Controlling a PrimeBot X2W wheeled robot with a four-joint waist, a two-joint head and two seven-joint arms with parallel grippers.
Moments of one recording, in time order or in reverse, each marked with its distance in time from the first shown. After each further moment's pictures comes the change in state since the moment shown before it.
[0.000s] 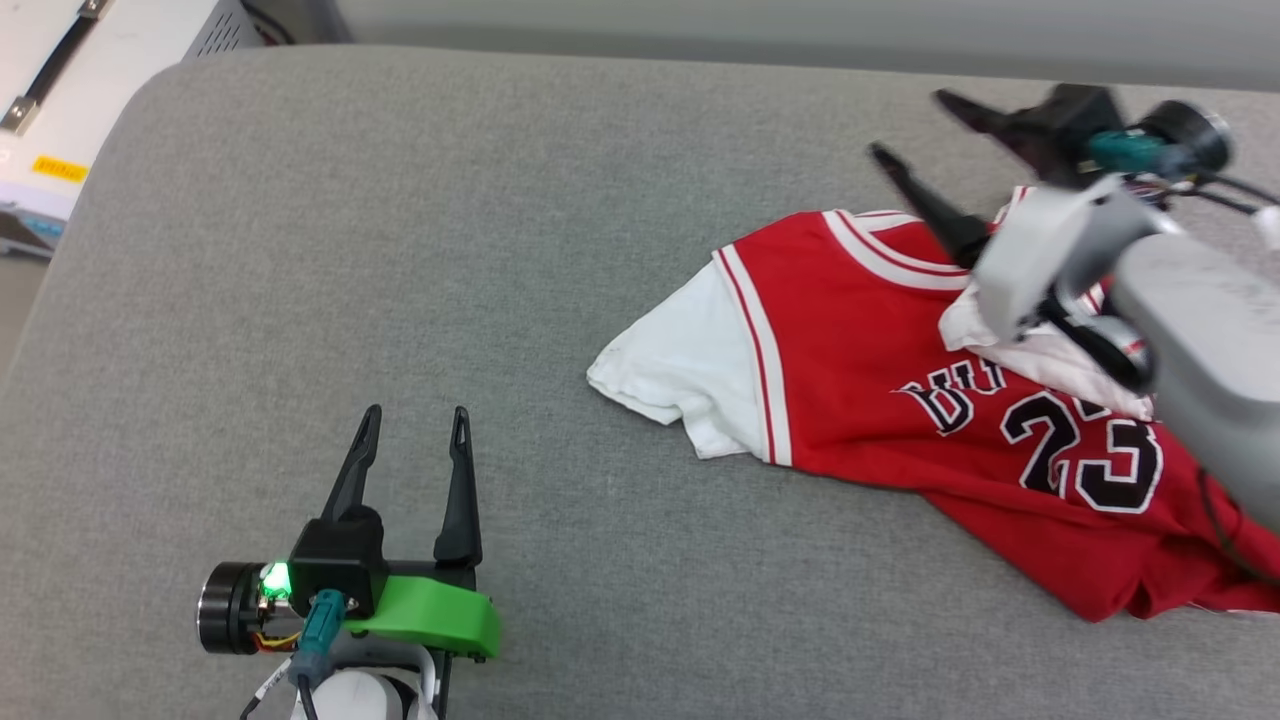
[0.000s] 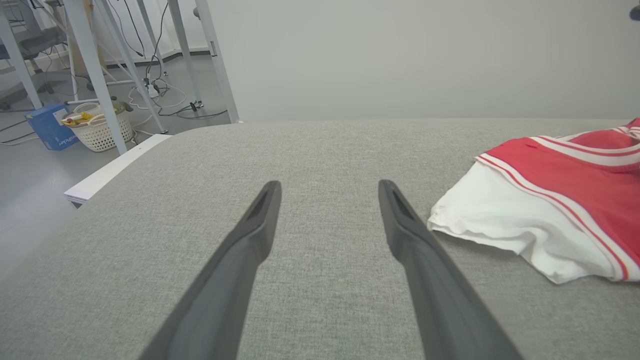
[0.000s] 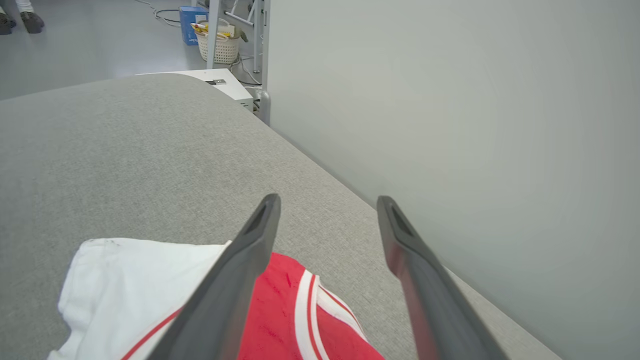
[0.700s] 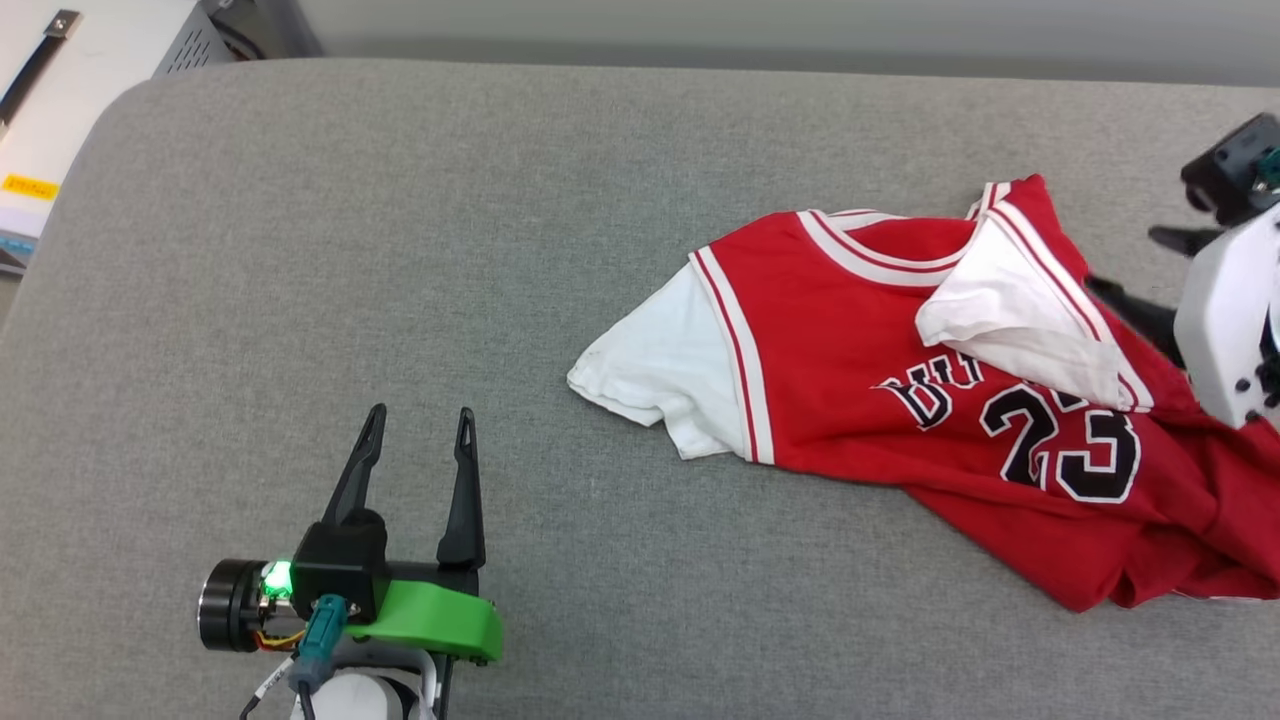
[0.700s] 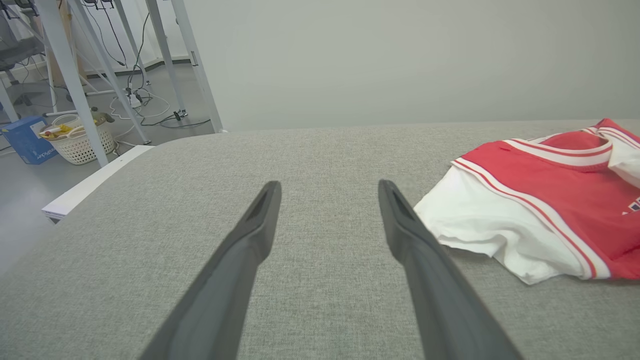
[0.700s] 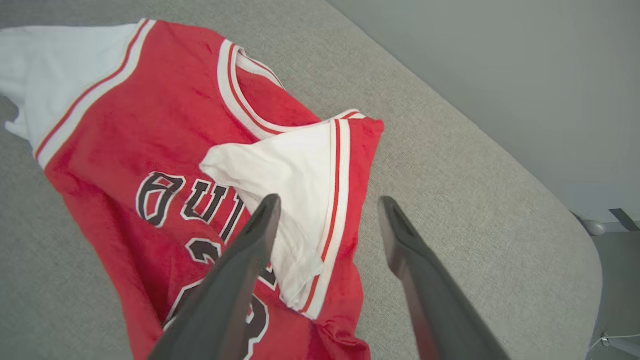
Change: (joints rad) left arm 0.016 0.000 -0.001 -0.025 0.013 -0.017 0.000; right arm 0.153 -0.422 -0.112 -0.436 0.140 0.000 0.649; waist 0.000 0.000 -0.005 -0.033
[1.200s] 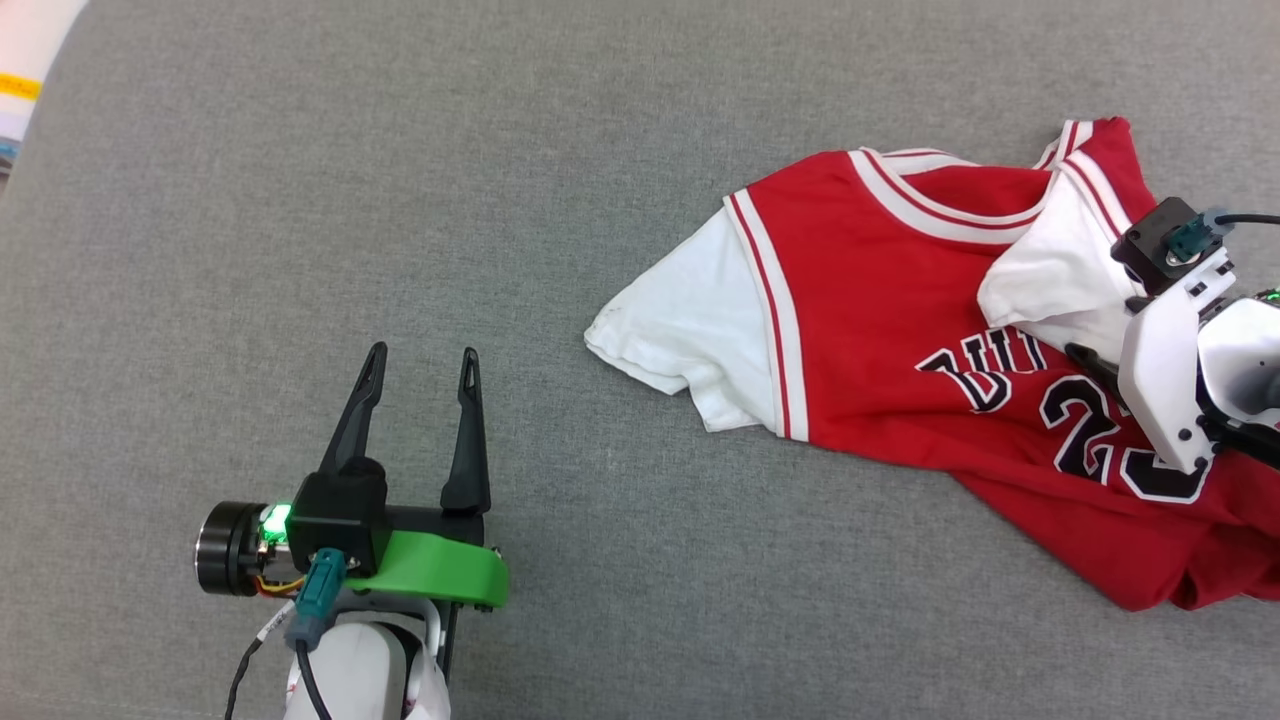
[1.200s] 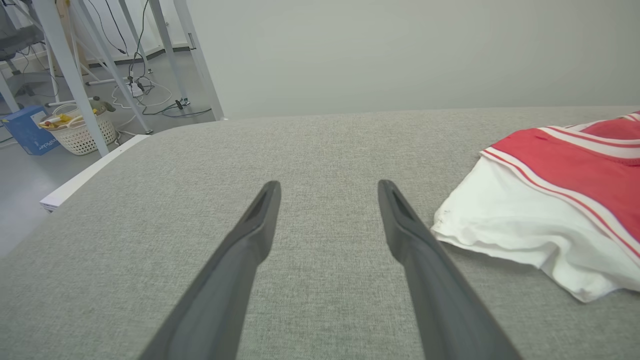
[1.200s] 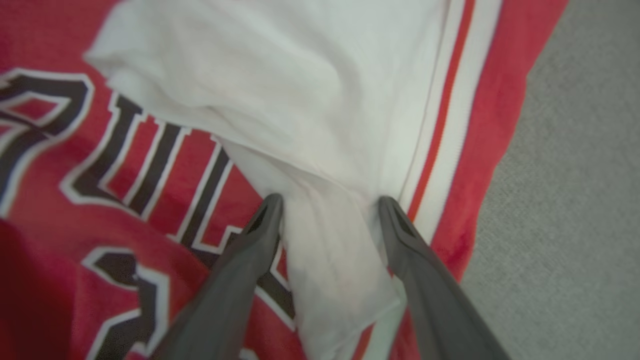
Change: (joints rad) left arm -0.083 0.000 -0.011 -0.010 -0.001 0.000 0.000; right arm 0.027 0.097 0.099 0.185 -0.100 0.000 0.033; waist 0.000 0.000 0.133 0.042
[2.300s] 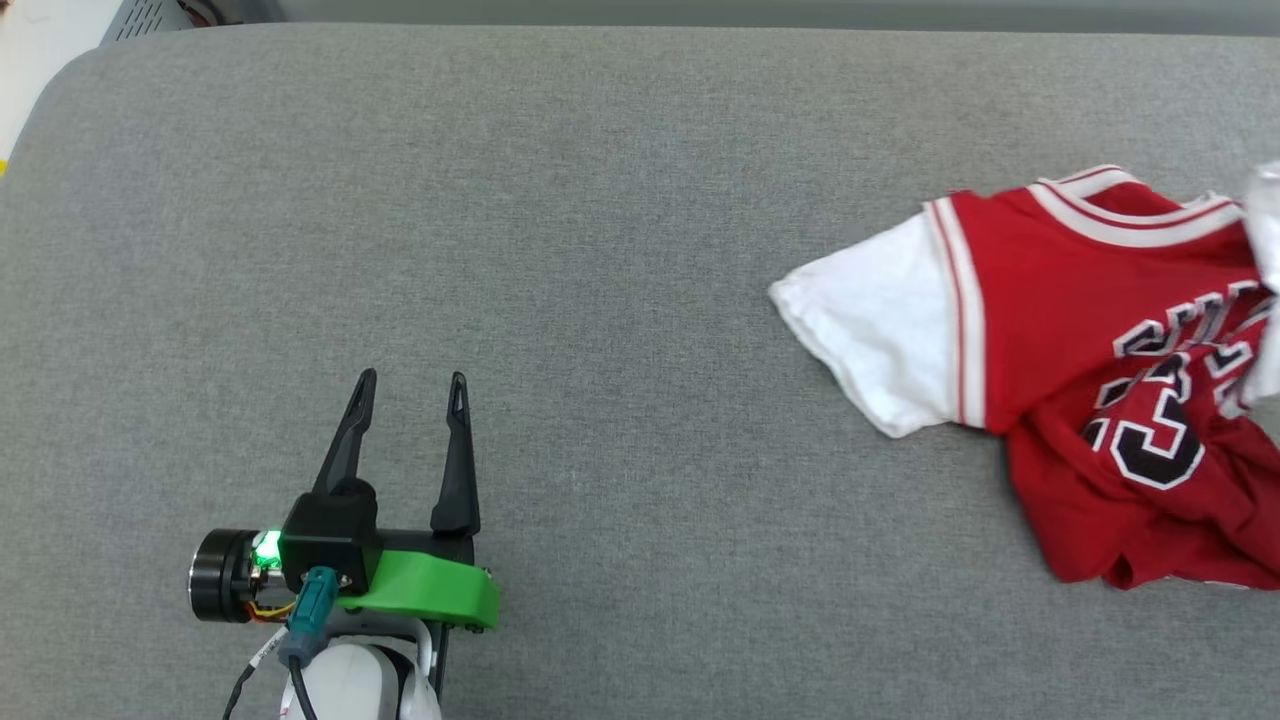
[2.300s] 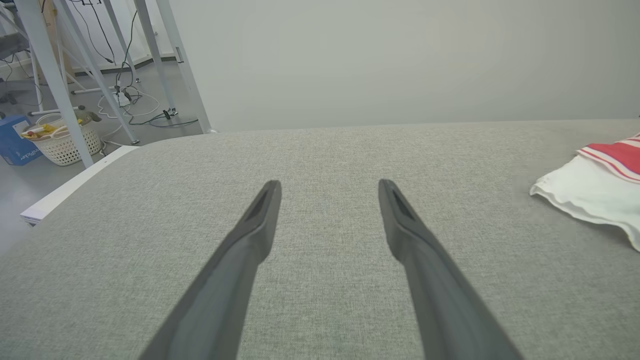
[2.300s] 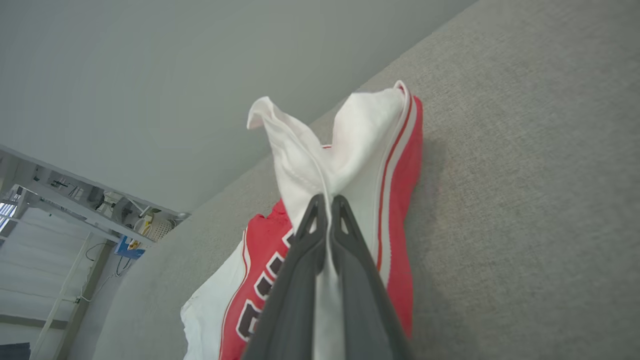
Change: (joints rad) left arm 0.033 0.000 0.016 0.008 -0.006 0.006 0.000; right arm 0.466 0.051 -0.674 -0.002 0.754 0.000 -0.568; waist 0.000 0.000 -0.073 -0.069
